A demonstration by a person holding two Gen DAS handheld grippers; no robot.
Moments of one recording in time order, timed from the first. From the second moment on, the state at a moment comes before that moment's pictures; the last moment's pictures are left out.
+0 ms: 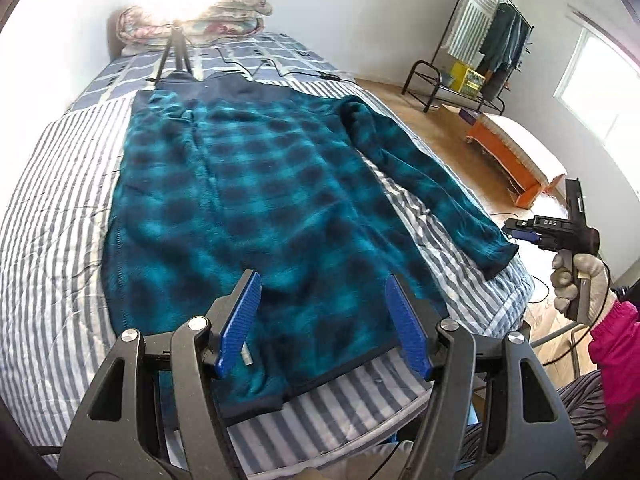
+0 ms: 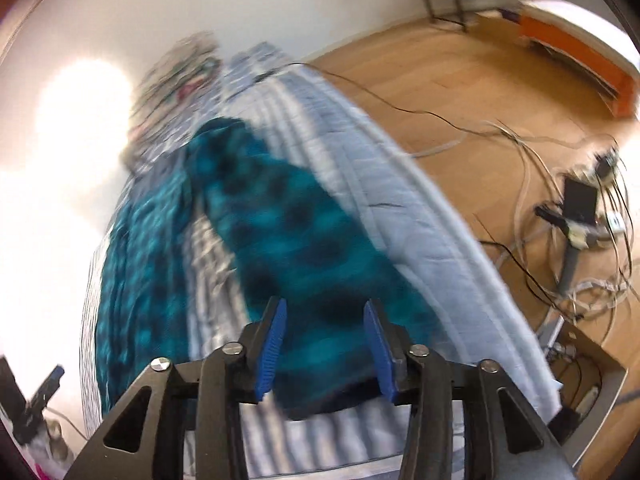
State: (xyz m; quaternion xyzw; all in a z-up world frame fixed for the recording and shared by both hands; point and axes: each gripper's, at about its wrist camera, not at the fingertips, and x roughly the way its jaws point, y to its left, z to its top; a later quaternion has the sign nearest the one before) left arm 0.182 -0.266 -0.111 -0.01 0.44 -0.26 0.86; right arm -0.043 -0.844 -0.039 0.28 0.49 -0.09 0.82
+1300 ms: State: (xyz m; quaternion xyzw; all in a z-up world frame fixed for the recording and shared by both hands) left arm 0.174 -0.256 -0.119 -0.03 0.44 -0.25 0.87; right arm -0.017 -0.709 0.046 0.24 0.44 0.08 0.86
